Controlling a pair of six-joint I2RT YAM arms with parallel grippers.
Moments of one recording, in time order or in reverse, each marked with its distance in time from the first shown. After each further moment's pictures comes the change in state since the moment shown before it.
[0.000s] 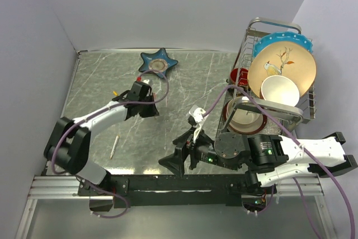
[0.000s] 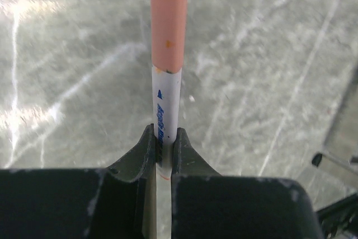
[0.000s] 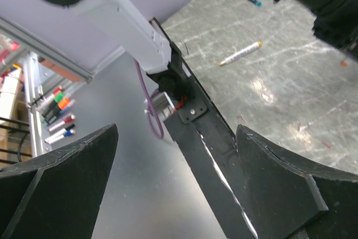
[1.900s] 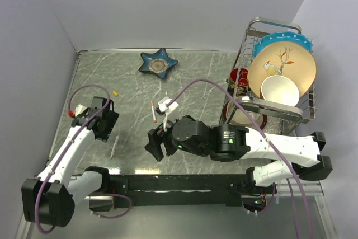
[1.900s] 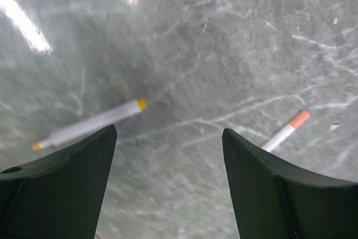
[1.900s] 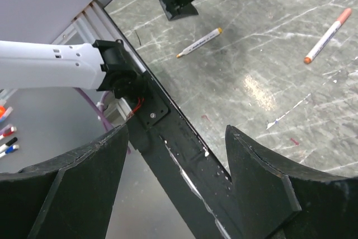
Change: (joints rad) left arm 0.339 -0.487 -0.188 -0.518 -0.423 -0.685; right arm -0.176 0.277 0.143 -0.071 -0.079 -0.034
